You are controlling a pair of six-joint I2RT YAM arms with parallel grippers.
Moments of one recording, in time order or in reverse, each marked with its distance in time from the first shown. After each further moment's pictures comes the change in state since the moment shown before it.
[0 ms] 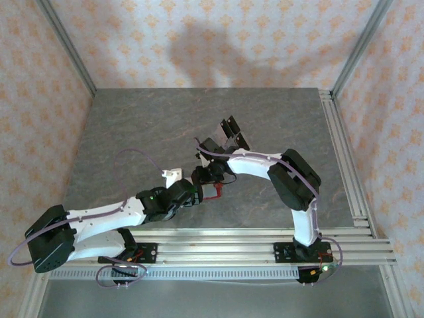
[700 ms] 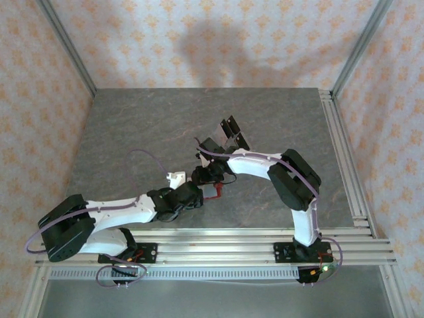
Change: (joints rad) left arm -0.004 0.145 -0.001 0.029 -0.023 -0.005; right arm 0.000 0.000 0.000 0.000 0.000 0.000
